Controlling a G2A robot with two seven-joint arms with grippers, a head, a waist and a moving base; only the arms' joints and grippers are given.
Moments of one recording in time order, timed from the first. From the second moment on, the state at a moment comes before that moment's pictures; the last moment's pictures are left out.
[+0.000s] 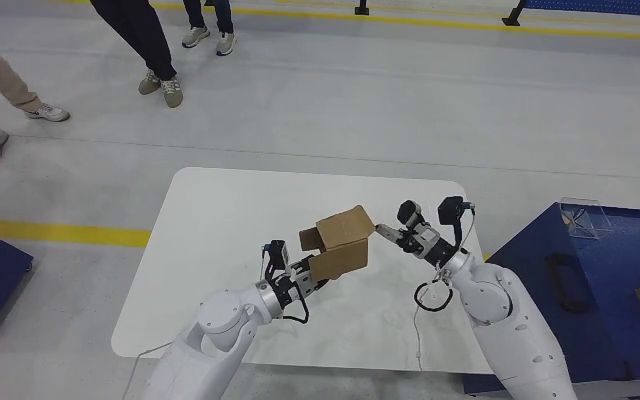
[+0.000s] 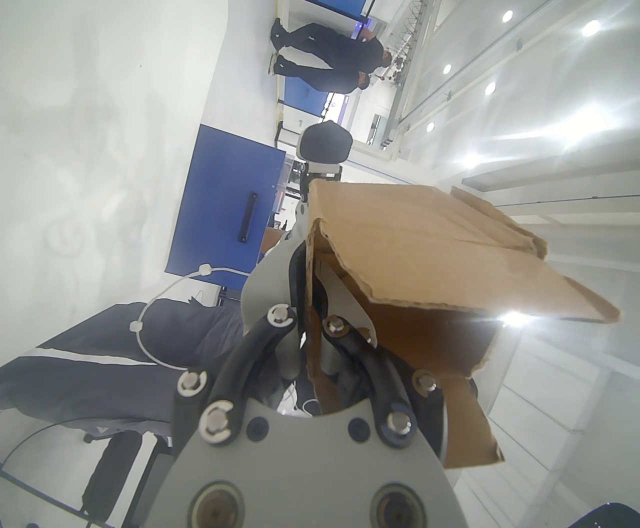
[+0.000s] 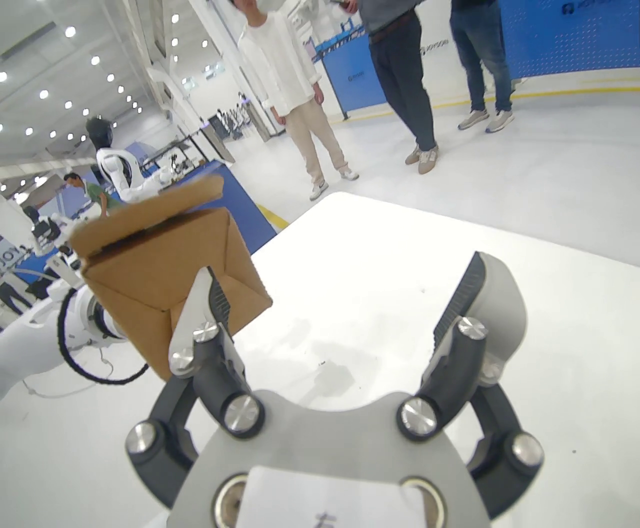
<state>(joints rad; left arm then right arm) 1.16 -1.32 -1.06 -1.55 -0.55 0.17 -0.53 -1.15 -1.10 1.37 -1.41 -0.56 -0.66 0.17</state>
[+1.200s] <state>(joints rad) 1.22 -1.49 -0.87 -1.95 -1.46 0.44 1.13 -1.18 -1.11 1.44 -1.40 -0.55 -0.64 -0.08</state>
